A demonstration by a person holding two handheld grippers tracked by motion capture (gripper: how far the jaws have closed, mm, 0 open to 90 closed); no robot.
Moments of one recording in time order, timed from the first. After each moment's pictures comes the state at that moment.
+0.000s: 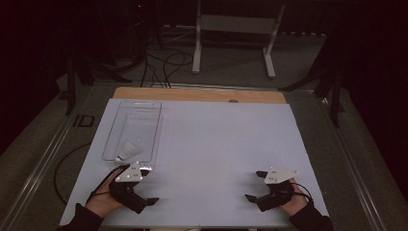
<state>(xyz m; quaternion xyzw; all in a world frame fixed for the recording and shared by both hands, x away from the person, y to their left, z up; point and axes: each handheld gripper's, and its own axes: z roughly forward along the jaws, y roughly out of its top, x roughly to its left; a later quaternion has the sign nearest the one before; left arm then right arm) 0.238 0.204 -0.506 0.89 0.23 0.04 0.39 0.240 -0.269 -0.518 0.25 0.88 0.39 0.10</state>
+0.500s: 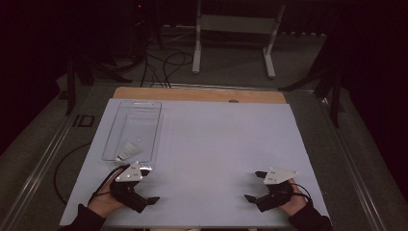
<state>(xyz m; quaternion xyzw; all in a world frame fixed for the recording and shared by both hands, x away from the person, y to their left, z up) 0.240 0.204 -0.510 0.88 0.25 0.04 0.39 0.239 -0.268 -0.519 0.25 0.88 0.39 0.09</state>
